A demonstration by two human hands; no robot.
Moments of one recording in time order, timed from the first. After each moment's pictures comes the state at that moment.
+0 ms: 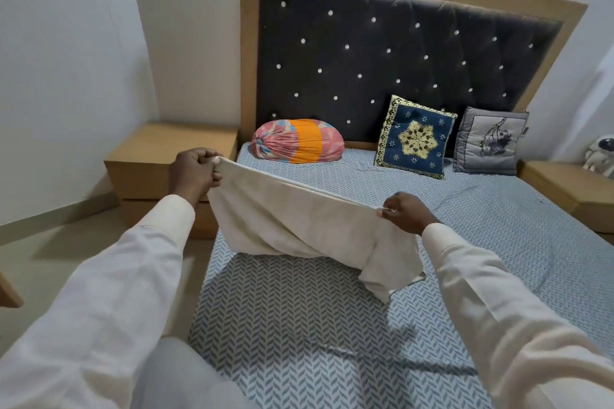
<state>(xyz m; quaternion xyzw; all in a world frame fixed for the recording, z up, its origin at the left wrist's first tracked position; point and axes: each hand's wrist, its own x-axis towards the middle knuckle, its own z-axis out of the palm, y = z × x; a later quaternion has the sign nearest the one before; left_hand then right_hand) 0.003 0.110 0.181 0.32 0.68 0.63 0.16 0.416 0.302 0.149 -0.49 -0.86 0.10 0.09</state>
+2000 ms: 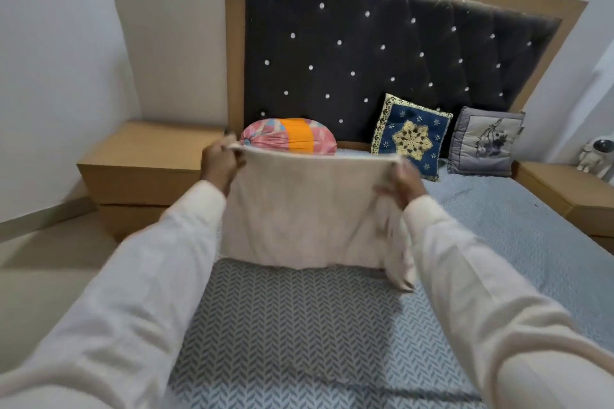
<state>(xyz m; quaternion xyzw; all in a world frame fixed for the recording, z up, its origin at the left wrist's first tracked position) 0.048 0.212 0.203 0.22 0.57 0.72 0.32 0.376 0.369 0.189 -0.56 -0.61 0.41 0.38</state>
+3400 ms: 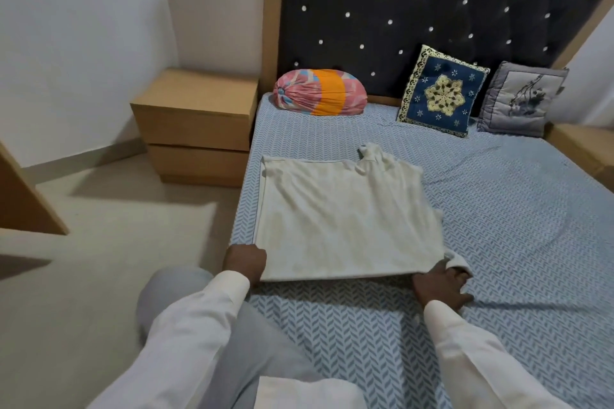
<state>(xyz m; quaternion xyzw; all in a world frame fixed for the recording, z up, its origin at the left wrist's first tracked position) 0.107 -0.028 -0.012 0.62 0.76 -0.22 0.04 0.466 0.119 -0.041 -0.81 -0.58 0.10 -0.03</state>
